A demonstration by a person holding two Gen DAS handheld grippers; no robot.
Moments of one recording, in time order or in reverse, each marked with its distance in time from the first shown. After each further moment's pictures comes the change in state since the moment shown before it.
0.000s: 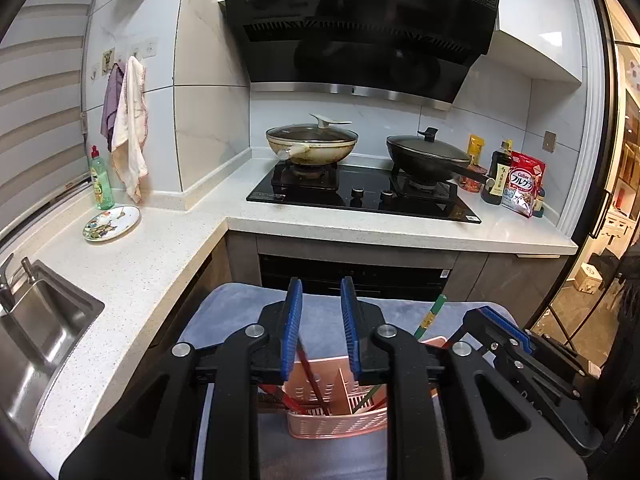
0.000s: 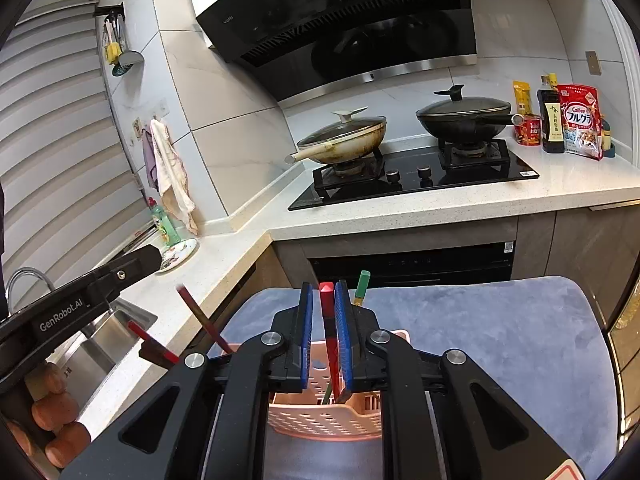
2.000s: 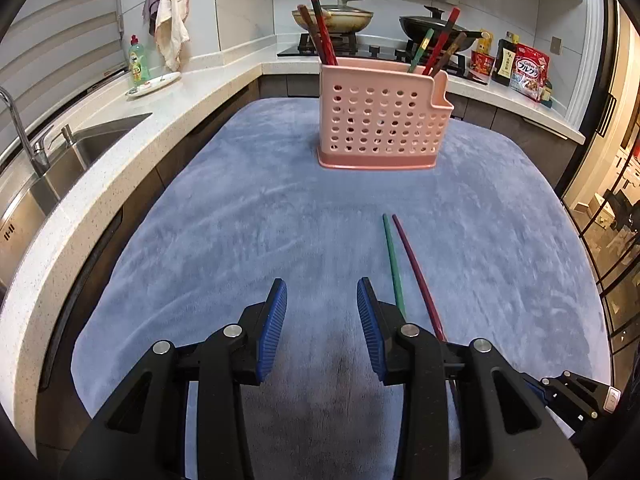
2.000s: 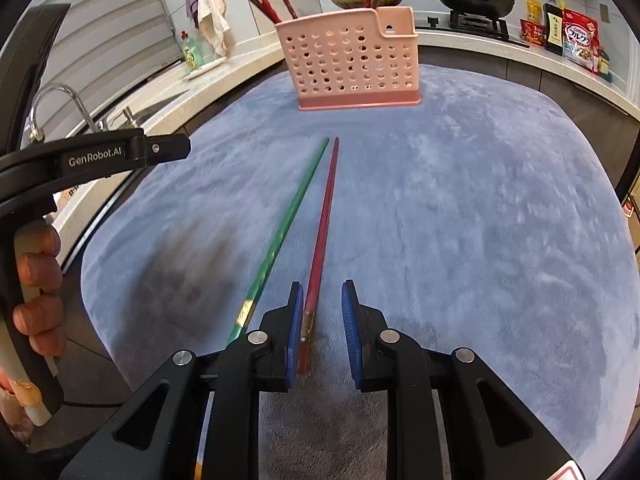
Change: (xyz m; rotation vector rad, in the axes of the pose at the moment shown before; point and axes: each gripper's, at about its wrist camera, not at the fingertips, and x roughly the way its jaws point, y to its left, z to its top) left arm -0.111 0.013 -0.248 0.002 0.332 0.079; right arm -0.144 0.023 -0.290 -0.132 0.440 -0.019
